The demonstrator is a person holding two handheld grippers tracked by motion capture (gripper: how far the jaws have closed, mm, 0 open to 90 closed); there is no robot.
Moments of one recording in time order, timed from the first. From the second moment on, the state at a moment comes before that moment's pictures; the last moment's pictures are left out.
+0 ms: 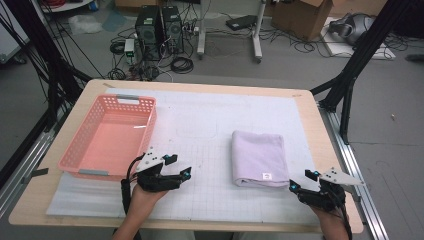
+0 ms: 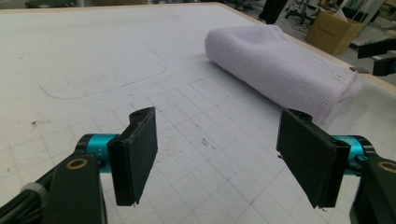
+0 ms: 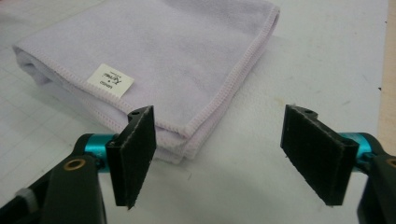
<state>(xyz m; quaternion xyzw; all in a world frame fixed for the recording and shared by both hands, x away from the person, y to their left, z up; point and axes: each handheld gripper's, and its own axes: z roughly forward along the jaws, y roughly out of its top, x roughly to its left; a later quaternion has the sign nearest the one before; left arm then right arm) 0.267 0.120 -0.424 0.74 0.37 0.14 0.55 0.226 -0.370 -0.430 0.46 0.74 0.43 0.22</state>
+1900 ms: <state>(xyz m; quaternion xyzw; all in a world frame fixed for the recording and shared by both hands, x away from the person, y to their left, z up) 0.307 0.073 -0.409 0.75 0.37 0.12 0.53 0.211 -0.381 -0.425 0.44 0.73 0.48 0.22</state>
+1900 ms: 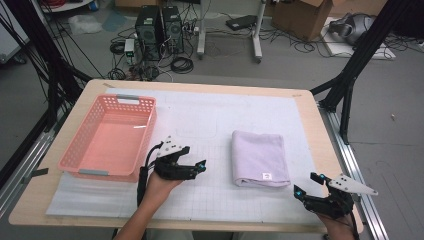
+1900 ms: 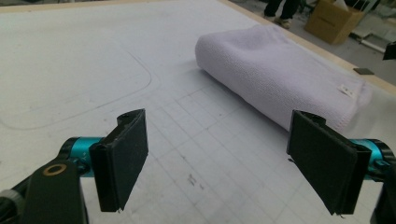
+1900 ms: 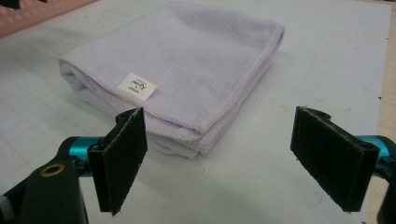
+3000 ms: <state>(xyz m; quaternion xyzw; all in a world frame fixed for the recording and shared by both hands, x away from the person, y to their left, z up) 0.353 -0.034 -0.432 0.78 0.40 0.03 0.47 0.213 -0.385 -0.429 0.44 0.74 0.46 0.22</state>
